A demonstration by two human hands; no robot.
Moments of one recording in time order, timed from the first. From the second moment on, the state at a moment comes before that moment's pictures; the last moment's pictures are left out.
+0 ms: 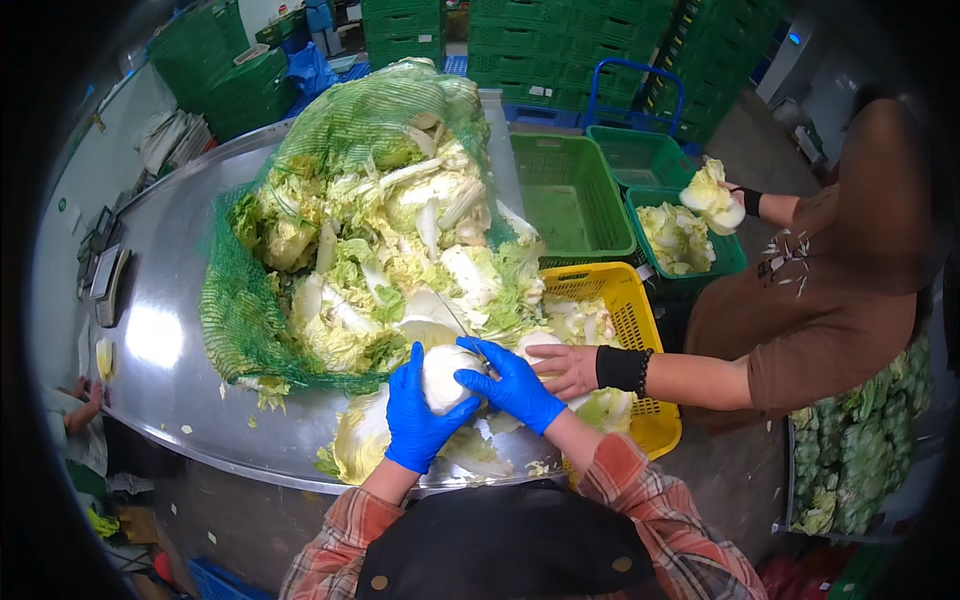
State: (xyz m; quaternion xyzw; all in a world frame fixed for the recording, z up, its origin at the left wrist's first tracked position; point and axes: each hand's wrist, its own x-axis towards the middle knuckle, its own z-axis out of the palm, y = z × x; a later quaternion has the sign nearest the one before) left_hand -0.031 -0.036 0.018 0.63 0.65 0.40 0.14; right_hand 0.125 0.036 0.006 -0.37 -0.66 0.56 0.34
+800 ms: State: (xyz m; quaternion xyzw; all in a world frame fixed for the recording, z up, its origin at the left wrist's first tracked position) left_hand -0.066 -0.086 -0.015 0.12 0.58 0.61 0.52; right_hand 0.080 0.038 0.009 -0.40 -0.85 0.24 0.24
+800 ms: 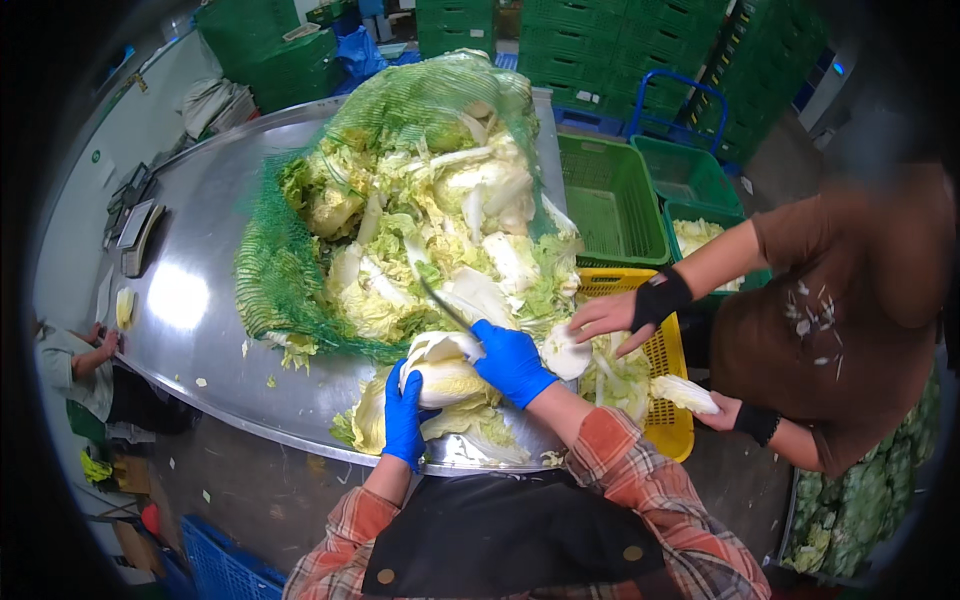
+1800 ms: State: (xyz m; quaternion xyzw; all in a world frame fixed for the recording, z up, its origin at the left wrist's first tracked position) left_hand -0.057 -0.050 0.039 0.63 0.56 0.46 0.27; right_hand 0.114 0.013 0.045 -0.30 -0.74 0.51 0.32
